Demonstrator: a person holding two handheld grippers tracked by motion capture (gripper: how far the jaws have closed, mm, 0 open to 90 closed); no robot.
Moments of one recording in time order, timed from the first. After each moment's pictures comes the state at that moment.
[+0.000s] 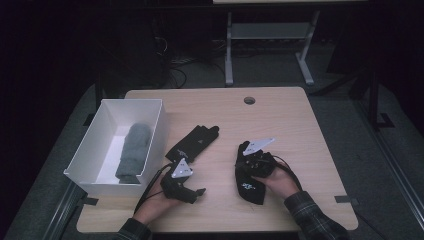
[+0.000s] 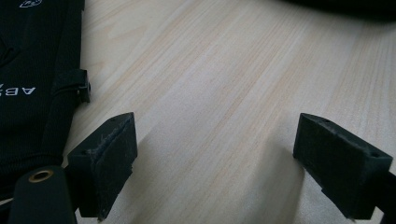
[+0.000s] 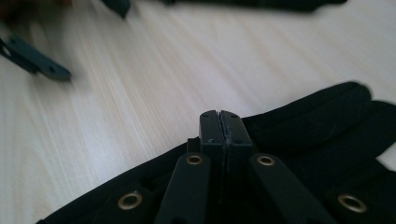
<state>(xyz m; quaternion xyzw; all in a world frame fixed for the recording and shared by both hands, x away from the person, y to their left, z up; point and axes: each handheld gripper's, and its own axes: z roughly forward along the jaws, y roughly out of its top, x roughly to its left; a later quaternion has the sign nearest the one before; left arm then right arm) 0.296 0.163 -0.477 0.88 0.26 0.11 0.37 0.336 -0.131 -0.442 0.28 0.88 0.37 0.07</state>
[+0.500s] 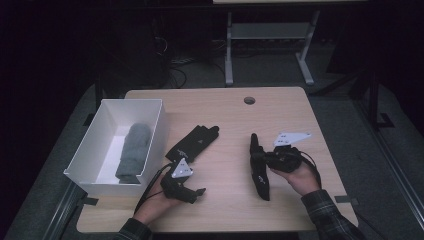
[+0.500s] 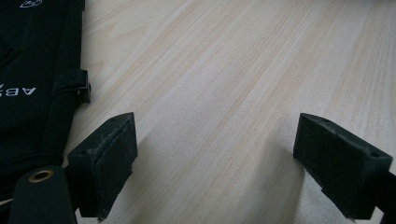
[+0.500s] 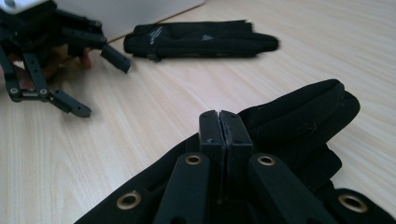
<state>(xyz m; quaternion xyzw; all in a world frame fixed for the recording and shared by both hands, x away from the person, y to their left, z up) 0.296 0.163 -0.477 0.88 0.27 0.11 0.37 0.331 -0.198 -0.416 0.31 0.83 0.46 0.08</state>
